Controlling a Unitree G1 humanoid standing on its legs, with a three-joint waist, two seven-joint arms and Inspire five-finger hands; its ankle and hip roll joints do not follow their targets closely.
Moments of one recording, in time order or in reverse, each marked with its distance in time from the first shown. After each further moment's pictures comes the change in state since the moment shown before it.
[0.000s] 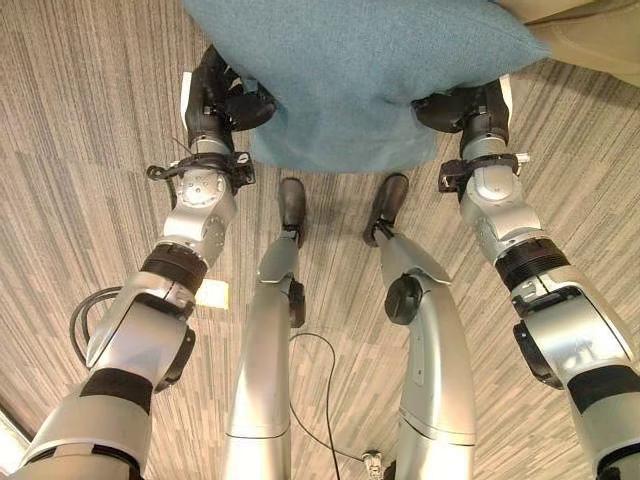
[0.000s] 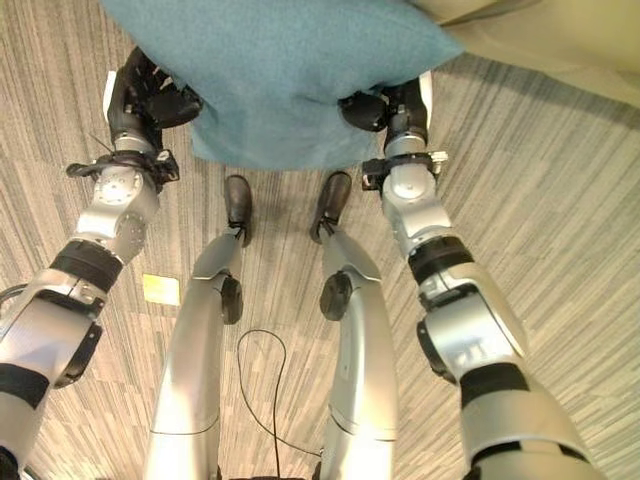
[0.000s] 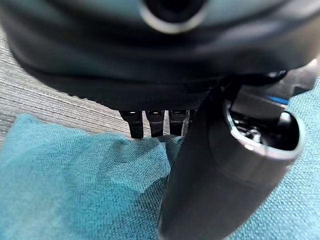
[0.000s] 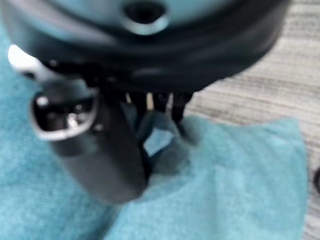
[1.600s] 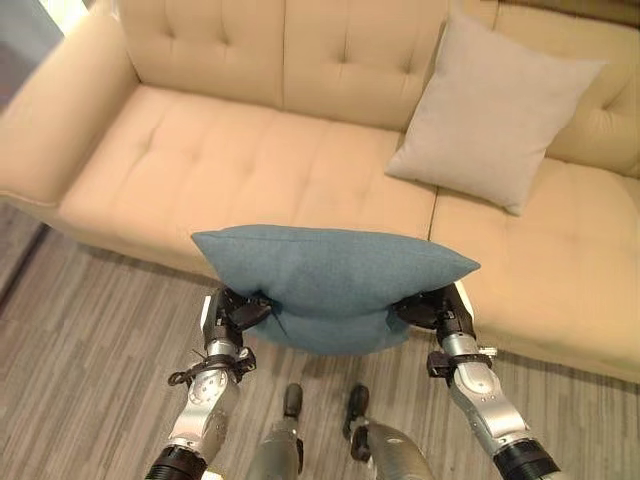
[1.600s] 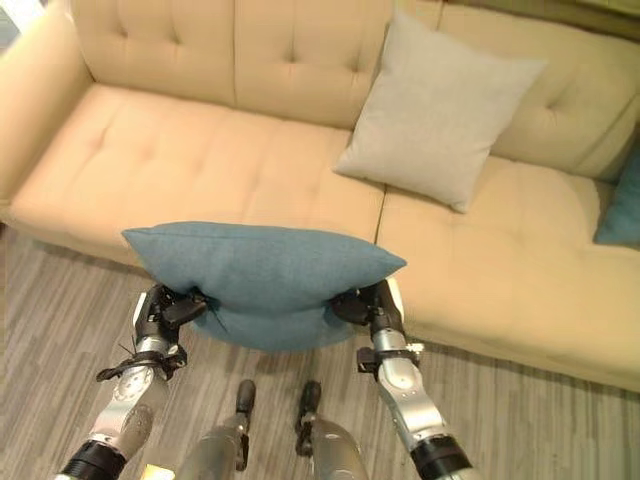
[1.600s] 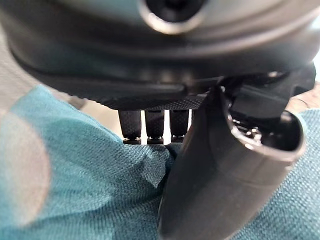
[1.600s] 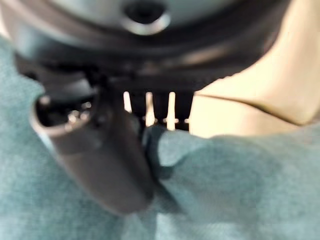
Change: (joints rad) left arm 1.097 -0.130 0.196 -0.550 0.189 -0.007 -0.049; right arm 1.126 0.095 -0.263 -0.685 -0.294 0.031 0.104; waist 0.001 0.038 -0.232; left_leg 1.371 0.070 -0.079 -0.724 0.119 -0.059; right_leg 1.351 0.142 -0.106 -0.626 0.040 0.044
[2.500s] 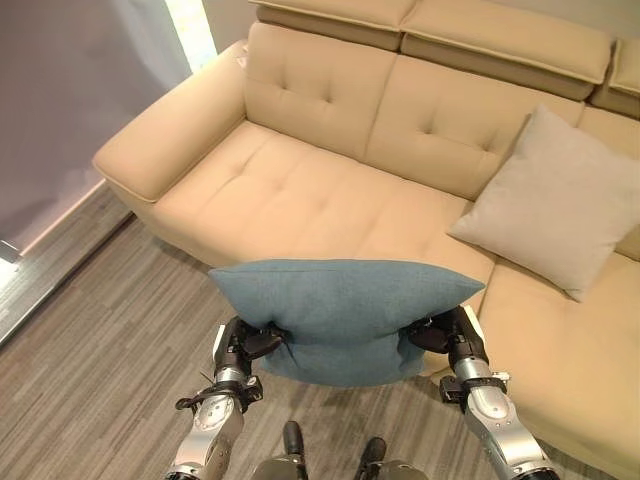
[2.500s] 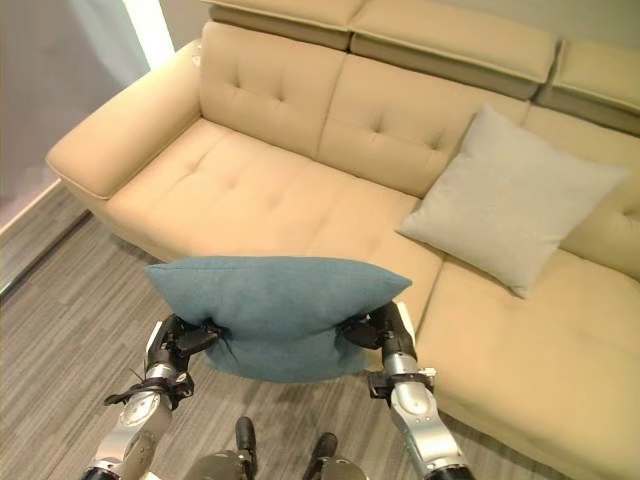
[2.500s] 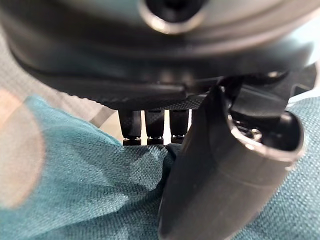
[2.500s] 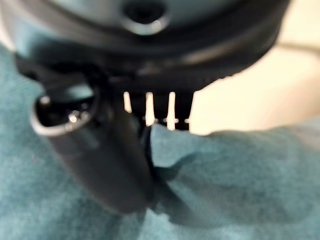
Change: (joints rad) left arm 0.093 -0.043 -0.006 -0.004 0.015 0.077 -0.040; right arm 0.109 -0.007 -0.038 -0.070 -0.012 0.060 0.027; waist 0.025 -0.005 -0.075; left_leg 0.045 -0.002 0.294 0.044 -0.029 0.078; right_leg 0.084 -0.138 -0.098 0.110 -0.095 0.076
